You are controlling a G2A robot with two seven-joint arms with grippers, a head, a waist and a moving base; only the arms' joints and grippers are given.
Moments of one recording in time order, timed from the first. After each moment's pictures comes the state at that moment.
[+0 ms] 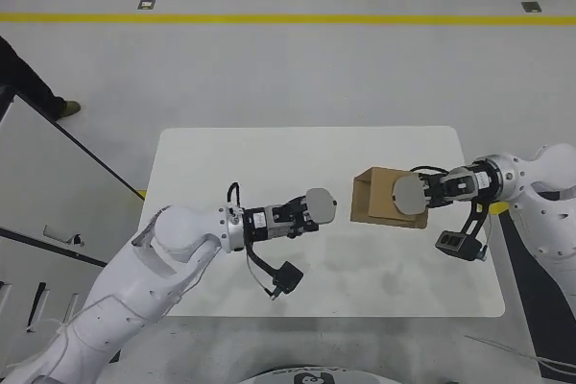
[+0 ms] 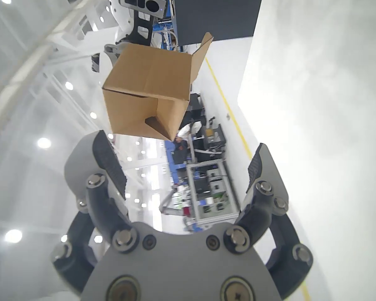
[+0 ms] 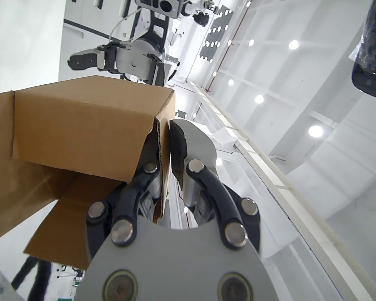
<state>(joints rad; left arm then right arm) 1.20 -1.00 -0.98 -1.95 2.58 -0.32 0.72 -1.00 -0.77 1.21 -1.54 -2.29 0.29 -1.53</state>
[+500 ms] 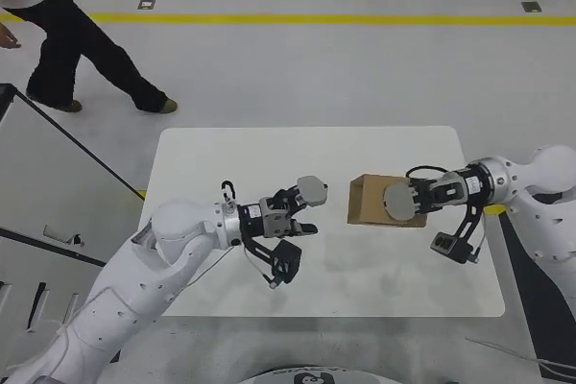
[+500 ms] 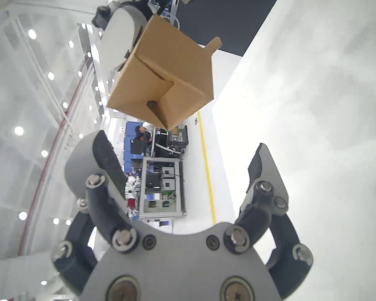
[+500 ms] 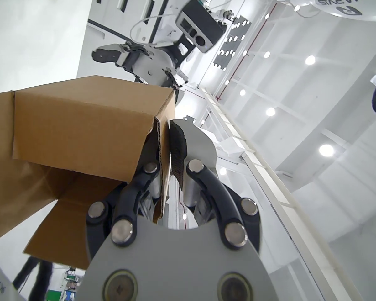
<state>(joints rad) 1.21 -1.01 -1.01 -1.94 2.37 -0.48 0.58 -1.00 -0.77 1.20 -1.59 -2.42 0.30 -1.51</state>
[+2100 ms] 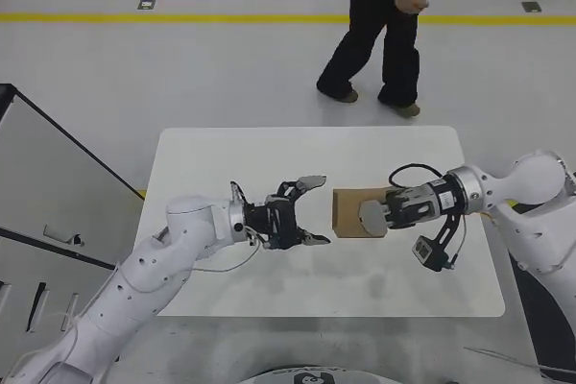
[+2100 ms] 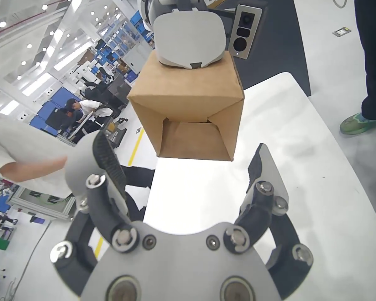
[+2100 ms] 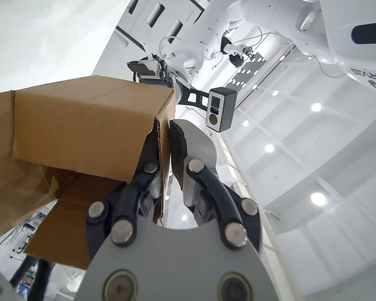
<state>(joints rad) 1.16 -1.05 -0.96 -1.80 1.77 -0.69 0.42 -1.02 -0.78 1.16 -1.75 -2.62 0.37 -1.41</state>
